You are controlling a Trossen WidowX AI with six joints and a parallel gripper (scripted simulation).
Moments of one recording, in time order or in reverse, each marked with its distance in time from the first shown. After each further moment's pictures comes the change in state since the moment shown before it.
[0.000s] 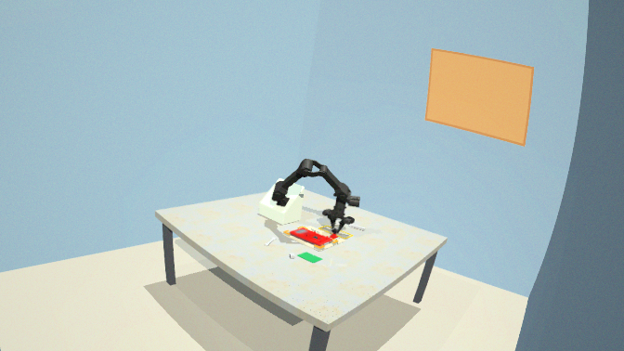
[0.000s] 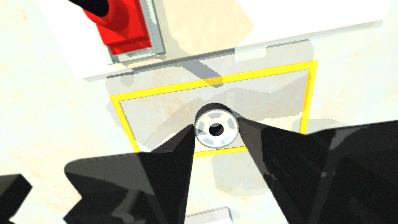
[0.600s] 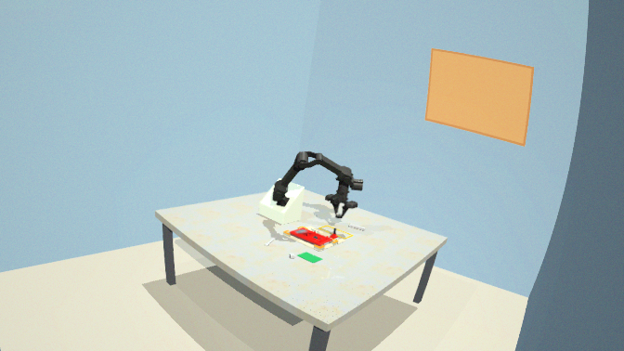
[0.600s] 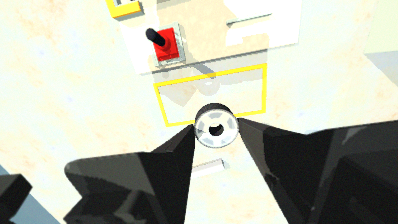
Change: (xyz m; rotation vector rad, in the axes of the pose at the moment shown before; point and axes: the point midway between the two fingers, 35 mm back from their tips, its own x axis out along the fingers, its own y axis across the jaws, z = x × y) arm -0.090 0.002 -0.002 0.003 0.012 0.013
